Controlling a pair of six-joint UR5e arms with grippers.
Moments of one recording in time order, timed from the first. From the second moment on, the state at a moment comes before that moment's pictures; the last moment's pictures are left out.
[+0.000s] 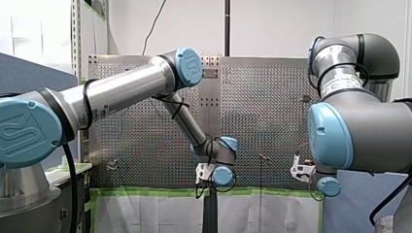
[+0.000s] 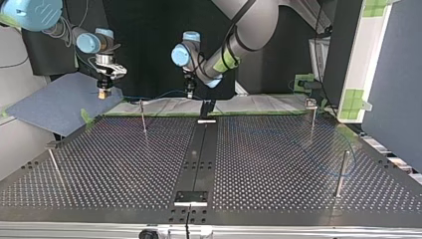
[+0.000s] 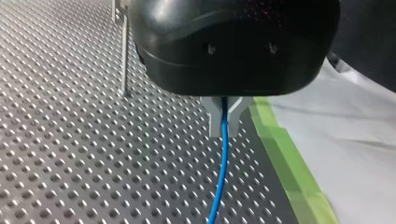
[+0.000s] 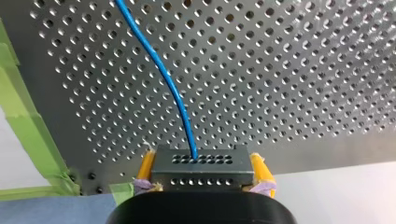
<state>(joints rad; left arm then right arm) -0.77 -2.71 -1.26 -2.56 -2.18 -1.60 1.56 -0.58 1.79 -1.24 1.33 1.72</state>
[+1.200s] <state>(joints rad) -0.84 -2.70 -1.19 -2.59 -2.17 -1.64 1.48 -0.67 1.79 -1.17 1.34 1.78</state>
